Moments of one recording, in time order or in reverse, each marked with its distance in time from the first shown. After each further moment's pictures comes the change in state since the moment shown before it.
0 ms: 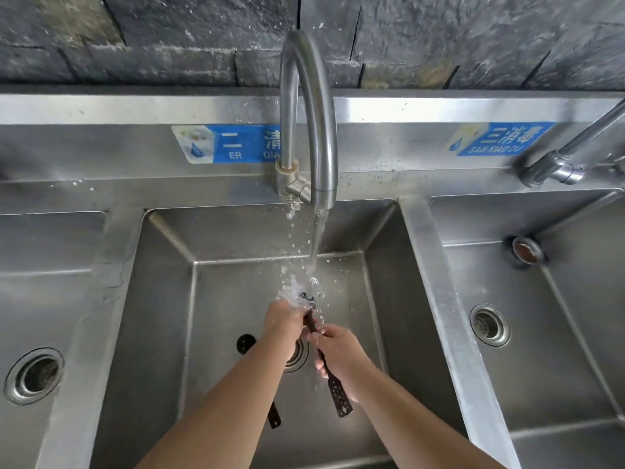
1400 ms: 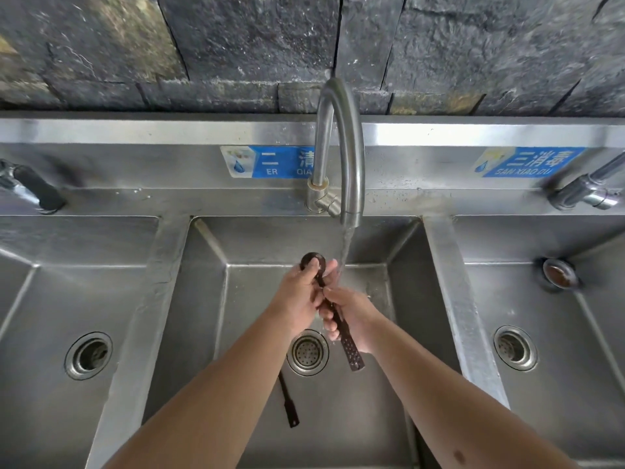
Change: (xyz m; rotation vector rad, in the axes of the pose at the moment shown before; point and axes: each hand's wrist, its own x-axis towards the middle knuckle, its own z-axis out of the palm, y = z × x) left_hand -0.052 0.083 -0.033 -0.420 -0.439 0.164; right_hand 0.003 -0.085 0.000 0.195 -0.416 0.000
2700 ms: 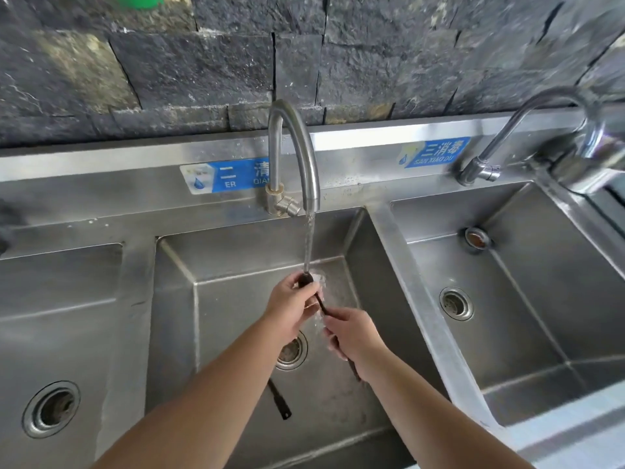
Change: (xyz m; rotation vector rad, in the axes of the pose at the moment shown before) left_hand -0.043 -0.020 0.014 0.149 -0.015 -0.070; right_hand -0.095 0.047 0.028 -0.159 0.618 -0.121
